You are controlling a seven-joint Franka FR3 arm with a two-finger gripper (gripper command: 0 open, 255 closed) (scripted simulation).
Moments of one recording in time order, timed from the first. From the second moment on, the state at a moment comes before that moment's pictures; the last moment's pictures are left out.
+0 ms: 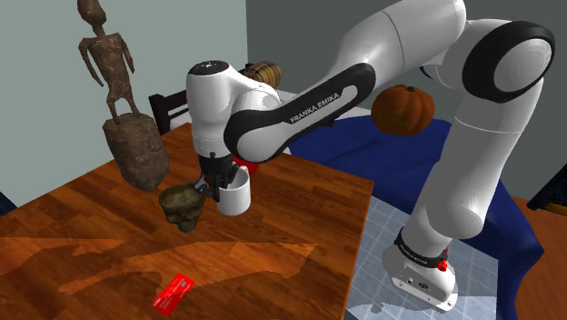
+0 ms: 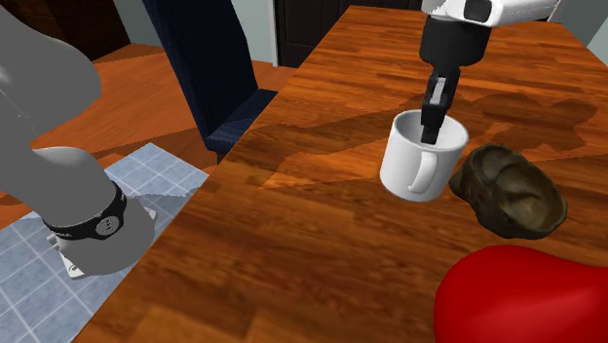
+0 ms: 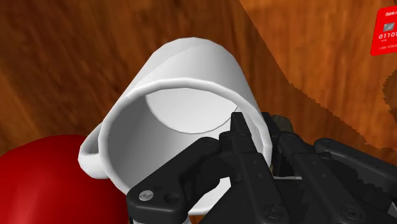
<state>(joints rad) 0.16 0.11 0.53 -1.99 -0.17 2.17 0.71</state>
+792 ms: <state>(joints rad) 0.16 0.06 0.53 -1.89 -0.13 2.02 0.67</state>
